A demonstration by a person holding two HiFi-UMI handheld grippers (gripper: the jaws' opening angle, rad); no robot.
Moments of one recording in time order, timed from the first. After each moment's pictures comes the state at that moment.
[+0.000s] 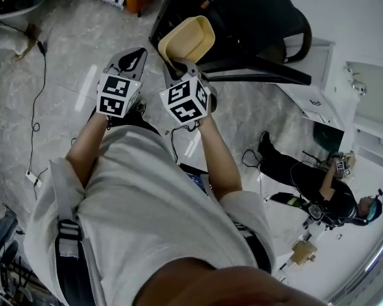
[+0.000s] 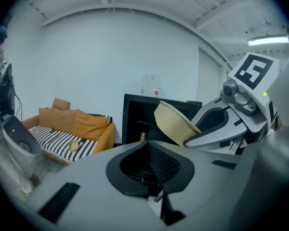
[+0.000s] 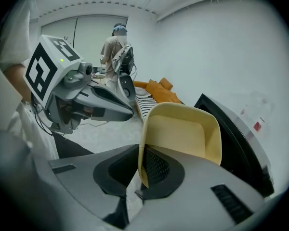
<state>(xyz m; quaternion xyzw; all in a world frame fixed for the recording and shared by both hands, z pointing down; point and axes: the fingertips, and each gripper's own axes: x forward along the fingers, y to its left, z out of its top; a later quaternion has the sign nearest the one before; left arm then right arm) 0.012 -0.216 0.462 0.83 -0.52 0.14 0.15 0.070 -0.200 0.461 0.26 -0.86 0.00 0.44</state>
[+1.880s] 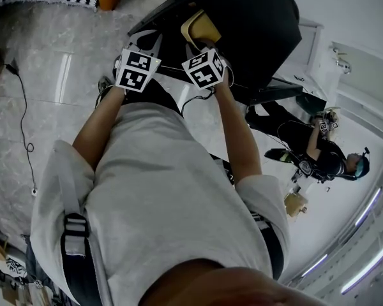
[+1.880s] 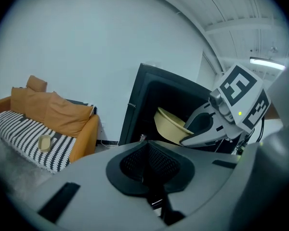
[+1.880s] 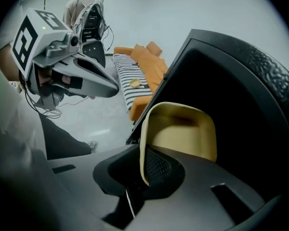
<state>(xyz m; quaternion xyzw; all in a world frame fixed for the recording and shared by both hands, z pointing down) 0.021 -0.419 0.535 0.87 -0.41 0.12 0.22 0.107 -0.412 0.552 0.30 -0.75 0.05 0.59</state>
